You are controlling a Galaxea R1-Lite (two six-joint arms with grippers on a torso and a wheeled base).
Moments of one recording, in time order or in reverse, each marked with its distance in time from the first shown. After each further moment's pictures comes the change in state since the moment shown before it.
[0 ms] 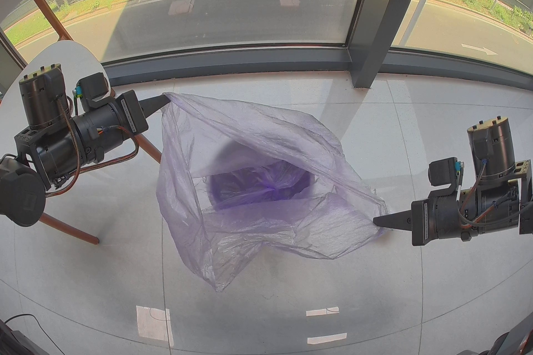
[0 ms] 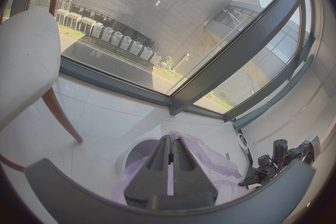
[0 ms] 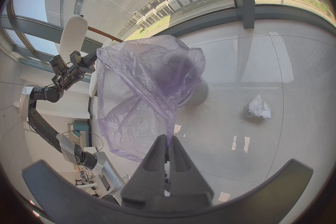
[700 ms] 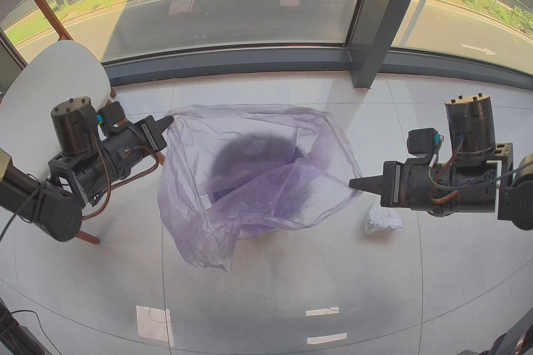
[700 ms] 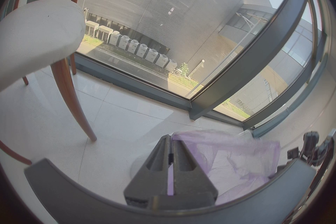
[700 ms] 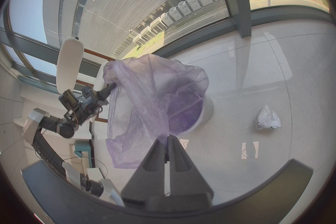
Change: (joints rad) left arm 0.000 0.193 0.079 -0.276 0.184 -0.011; right arm 0.055 0.113 -0.114 -0.153 -0.102 0.163
